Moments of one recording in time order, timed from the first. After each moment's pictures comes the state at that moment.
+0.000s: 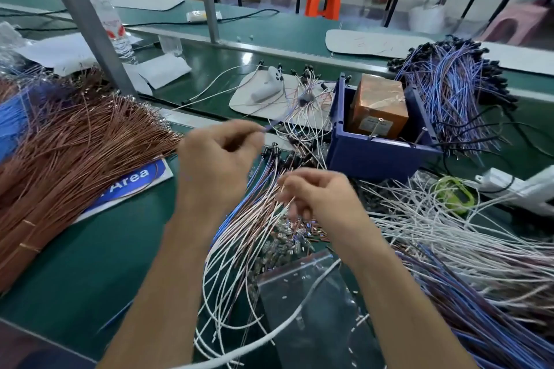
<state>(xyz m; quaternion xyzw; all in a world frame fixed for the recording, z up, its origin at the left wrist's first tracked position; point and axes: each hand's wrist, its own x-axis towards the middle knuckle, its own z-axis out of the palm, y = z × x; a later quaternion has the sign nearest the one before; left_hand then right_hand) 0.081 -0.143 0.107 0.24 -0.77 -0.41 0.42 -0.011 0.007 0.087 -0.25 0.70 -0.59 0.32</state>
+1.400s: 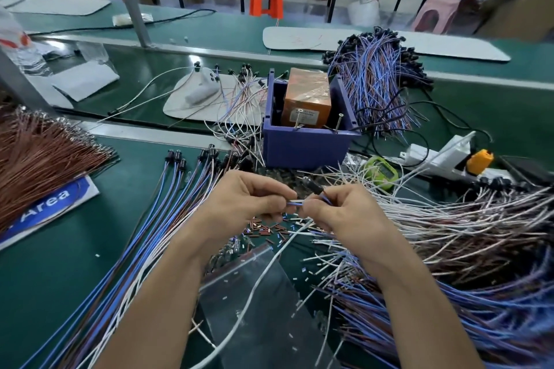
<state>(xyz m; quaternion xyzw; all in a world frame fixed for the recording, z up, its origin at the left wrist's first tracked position) 0.032 -0.067 0.073 0.09 -0.70 -0.70 0.02 -0.045 0.121 0.081 -0.19 0.78 -0.54 0.24</state>
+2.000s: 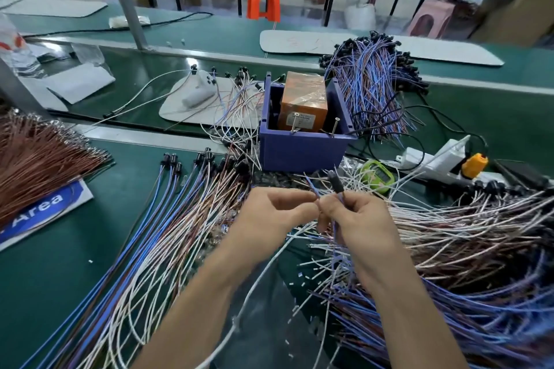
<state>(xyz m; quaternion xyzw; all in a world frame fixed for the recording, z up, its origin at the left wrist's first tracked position) 0.028 -0.018 0.075 0.13 -0.70 -0.70 0.05 -0.037 0.128 0.074 -0.10 0.73 -0.65 0.17</state>
